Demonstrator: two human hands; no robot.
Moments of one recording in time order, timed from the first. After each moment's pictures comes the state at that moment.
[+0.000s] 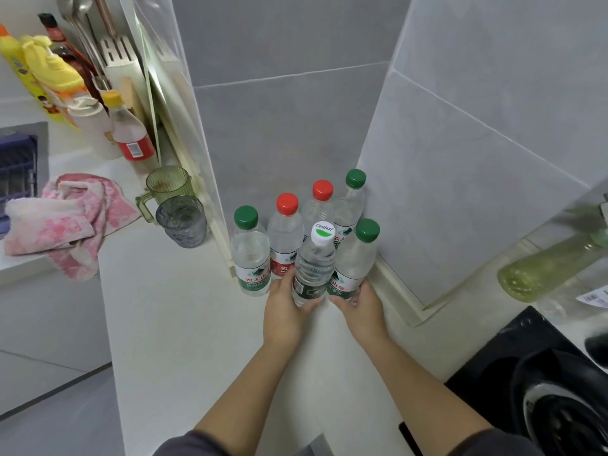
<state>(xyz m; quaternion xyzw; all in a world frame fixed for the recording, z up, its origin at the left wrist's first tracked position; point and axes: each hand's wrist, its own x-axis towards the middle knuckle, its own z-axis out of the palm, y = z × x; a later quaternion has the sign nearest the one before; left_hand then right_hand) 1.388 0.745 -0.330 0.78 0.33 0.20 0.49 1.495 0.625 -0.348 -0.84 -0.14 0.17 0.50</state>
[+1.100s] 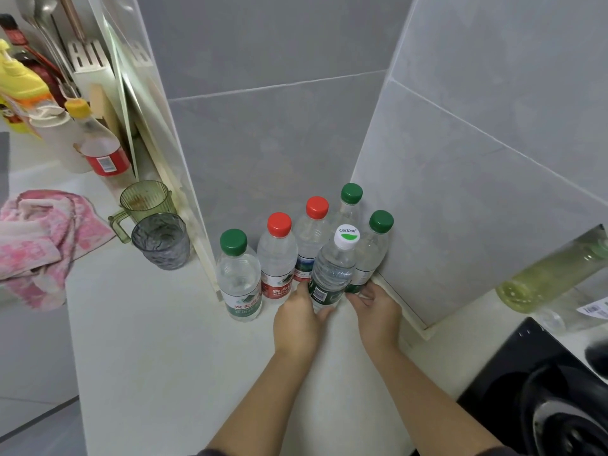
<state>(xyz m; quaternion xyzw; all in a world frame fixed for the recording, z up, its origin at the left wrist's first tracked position) 1.433 0.742 -0.322 0.85 0.35 0.11 0.37 1.522 0.631 -0.338 -0.88 -0.07 0.04 0.46</state>
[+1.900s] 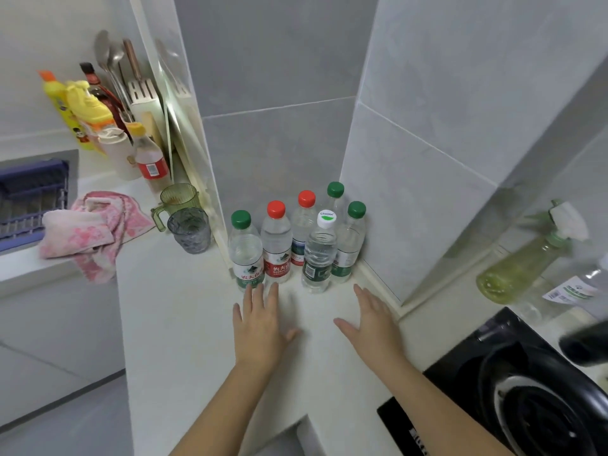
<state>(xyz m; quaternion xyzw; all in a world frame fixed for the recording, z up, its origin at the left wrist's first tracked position) 1.331 0.719 -0.298 0.93 0.36 0.04 0.11 1.469 0.557 -0.294 -0.94 -0.27 0.12 0.18</state>
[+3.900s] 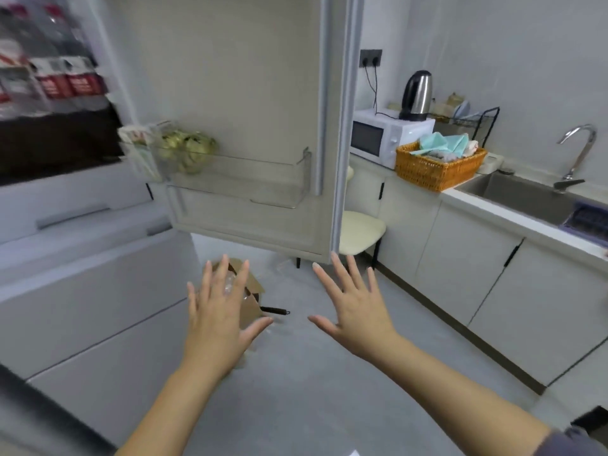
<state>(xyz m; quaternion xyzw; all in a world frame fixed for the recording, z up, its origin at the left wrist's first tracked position) 0.478 0.204 -0.145 0.49 0.85 0.20 -0.09 0.659 0.372 -0.161 -0.29 -0.95 -0.02 0.11</state>
